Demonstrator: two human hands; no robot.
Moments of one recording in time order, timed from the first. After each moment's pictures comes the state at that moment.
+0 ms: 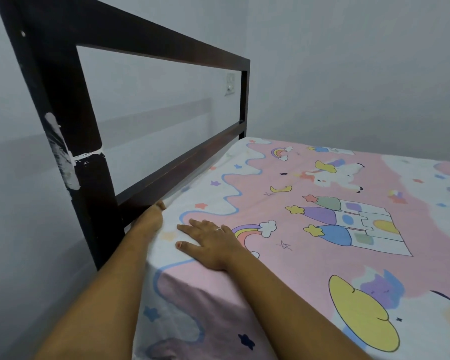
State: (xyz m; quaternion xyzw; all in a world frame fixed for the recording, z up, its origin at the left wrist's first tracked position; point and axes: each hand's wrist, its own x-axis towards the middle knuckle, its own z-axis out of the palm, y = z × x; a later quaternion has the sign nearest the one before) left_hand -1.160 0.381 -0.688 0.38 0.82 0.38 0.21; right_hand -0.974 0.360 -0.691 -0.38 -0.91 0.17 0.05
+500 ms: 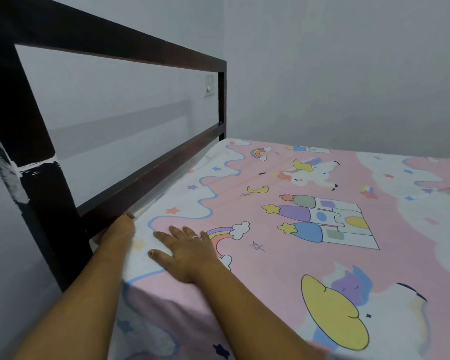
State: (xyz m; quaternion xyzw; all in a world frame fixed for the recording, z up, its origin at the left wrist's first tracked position) left_hand -1.149 0.378 -0.685 0.32 0.84 0.38 0.21; right_hand -0.975 0.356 -0.700 -0.41 -0.90 0.14 0.07
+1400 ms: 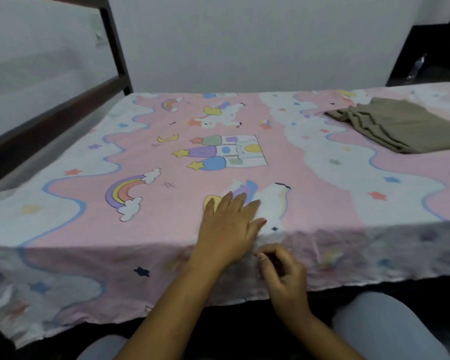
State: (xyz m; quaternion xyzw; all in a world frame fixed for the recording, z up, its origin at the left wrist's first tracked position) left_hand -0.808 0.245 -0.710 0.86 0.50 0.09 0.01; right_hand -0.695 0.172 -0.790 -0.52 -0.54 0.21 0.62
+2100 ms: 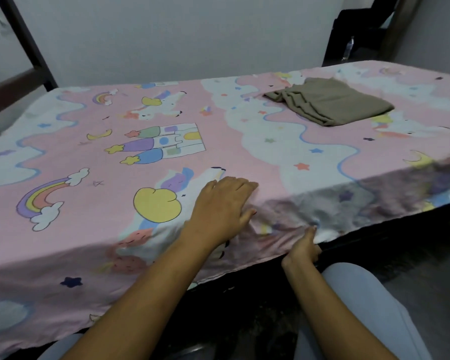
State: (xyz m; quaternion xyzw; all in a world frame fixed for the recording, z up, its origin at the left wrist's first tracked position) left_hand -0.722 0.235 -0.702 0.93 0.31 0.17 -0.04; right_hand -0.557 0.186 -0.831 -0.63 0.19 0.27 0.70
